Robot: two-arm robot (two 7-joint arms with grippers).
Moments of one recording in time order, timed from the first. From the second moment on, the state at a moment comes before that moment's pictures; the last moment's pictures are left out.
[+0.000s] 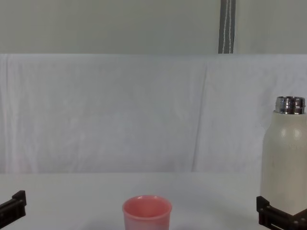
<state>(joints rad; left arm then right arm) 0.27 0.24 0.04 -1.85 -0.25 -0.02 -0.02 -0.17 0.19 -0.26 -1.77 0.07 -0.06 -0.03</state>
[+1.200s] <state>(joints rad) 0.27 0.24 0.04 -1.85 -0.25 -0.02 -0.02 -0.17 0.18 -0.24 -1.76 0.08 -0.06 0.02</state>
